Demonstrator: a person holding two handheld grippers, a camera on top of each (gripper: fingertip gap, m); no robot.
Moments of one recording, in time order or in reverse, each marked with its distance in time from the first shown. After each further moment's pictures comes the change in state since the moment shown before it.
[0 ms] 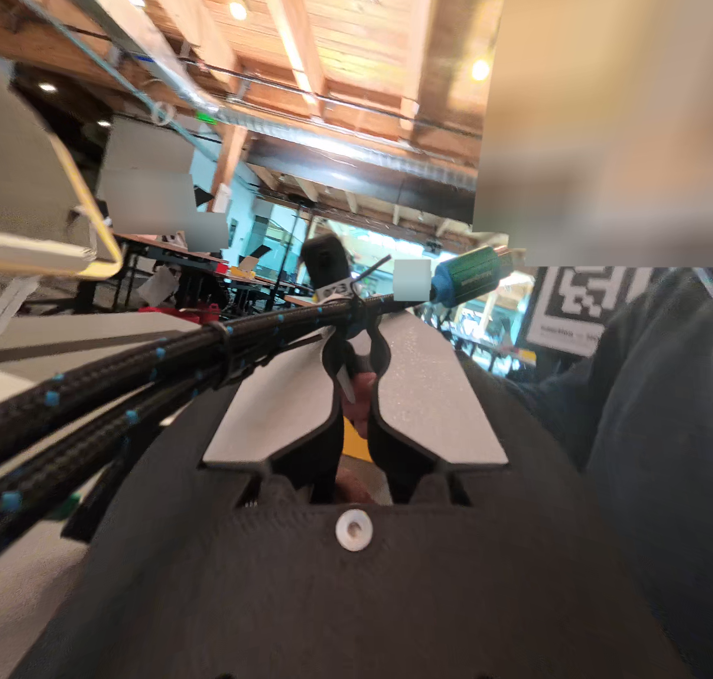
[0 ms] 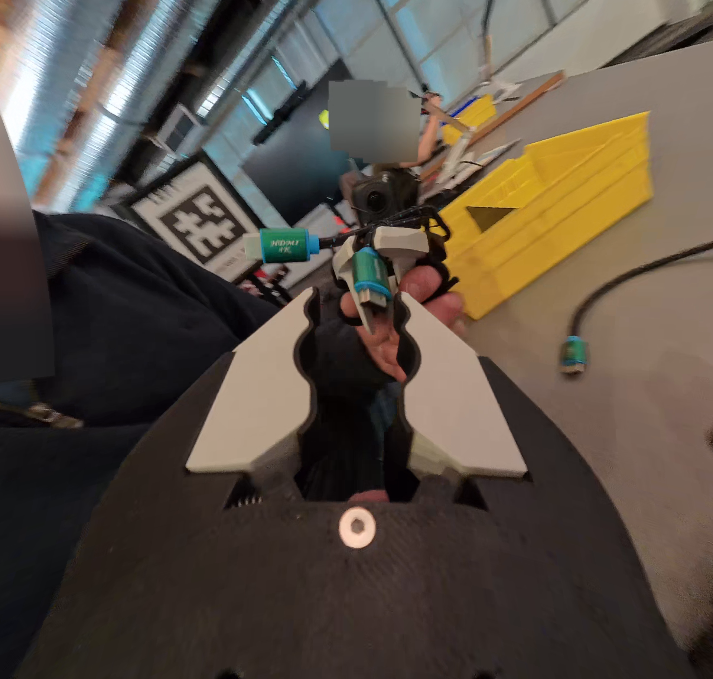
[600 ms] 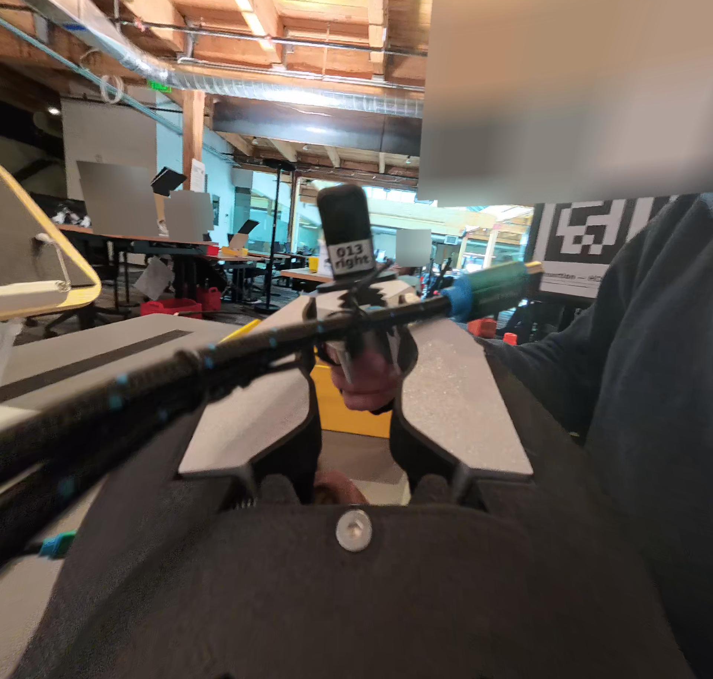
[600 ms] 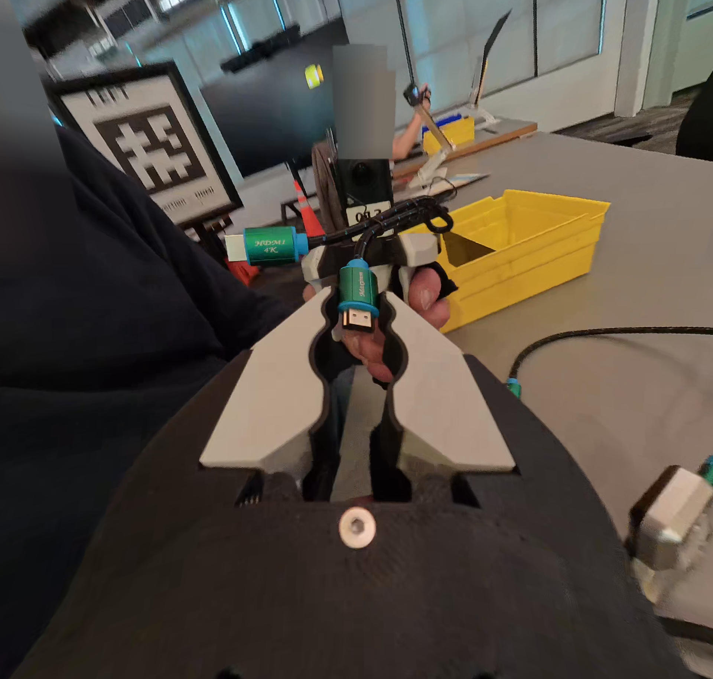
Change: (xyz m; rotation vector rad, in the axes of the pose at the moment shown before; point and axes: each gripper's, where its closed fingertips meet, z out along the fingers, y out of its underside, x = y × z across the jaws) left arm 0.016 -0.006 0.014 -0.132 0.064 0.132; right arm -0.014 -0.004 0.013 -0.099 0.100 -0.353
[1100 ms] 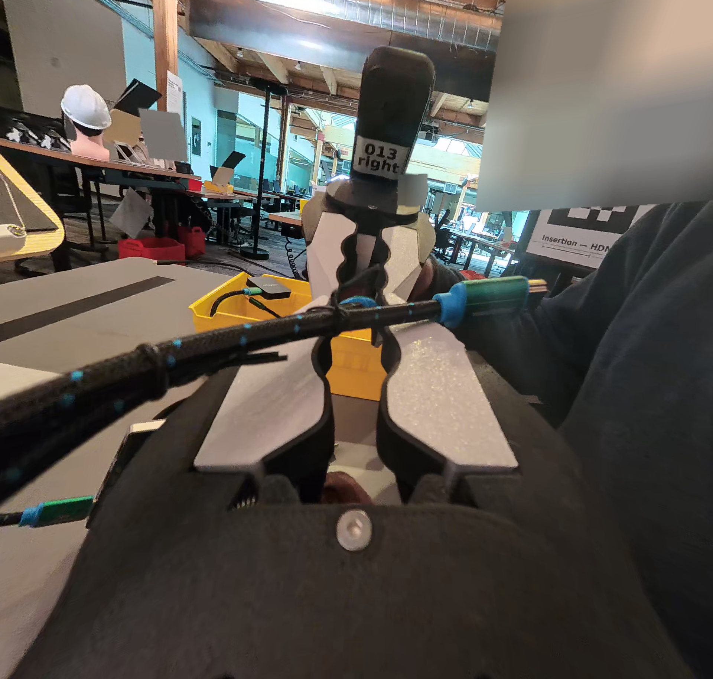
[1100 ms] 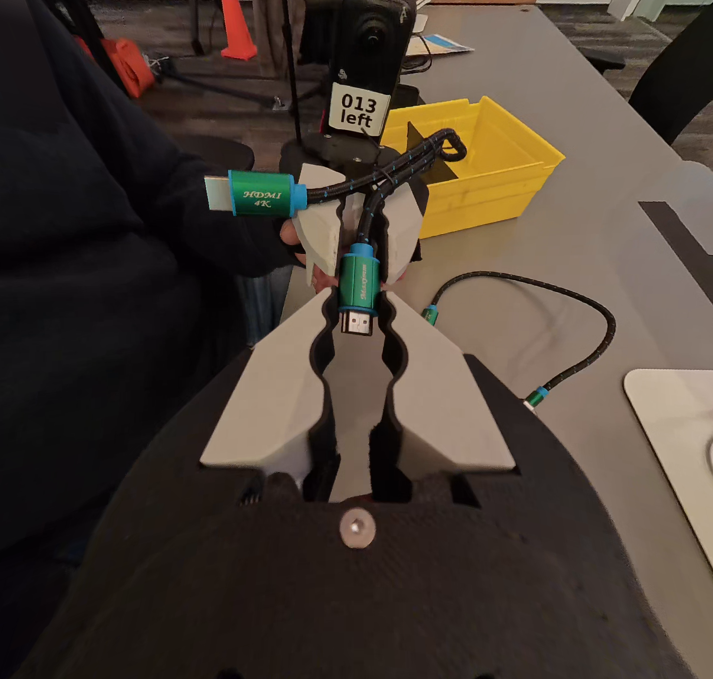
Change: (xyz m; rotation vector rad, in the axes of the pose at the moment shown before) left arm 0.001 0.016 0.012 -0.169 0.006 -0.060; right arm 0.008 0.014 -0.021 -0.392 0.120 -0.285
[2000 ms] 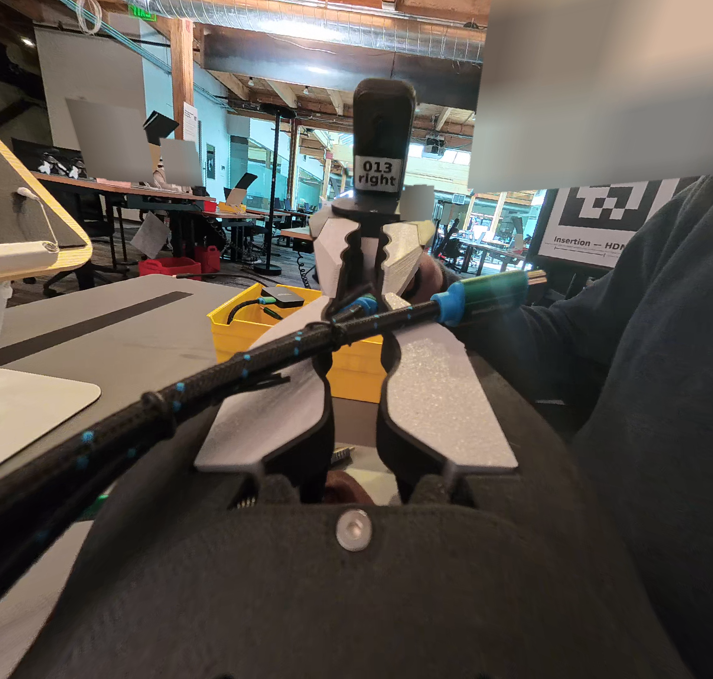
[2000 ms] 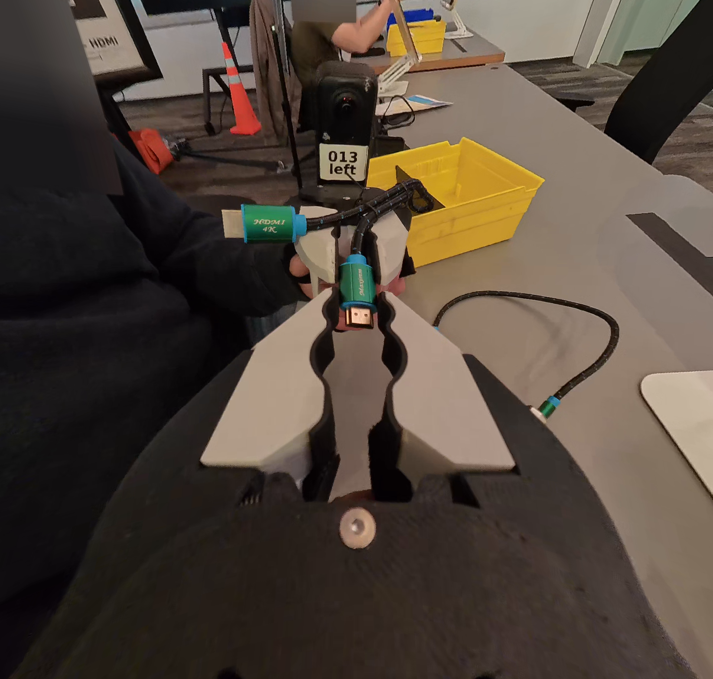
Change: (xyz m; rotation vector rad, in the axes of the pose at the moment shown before) left arm -0.007 0.002 -0.007 0.043 -0.019 0.045; right arm 0.006 -0.008 -0.007 0.132 0.019 0.076
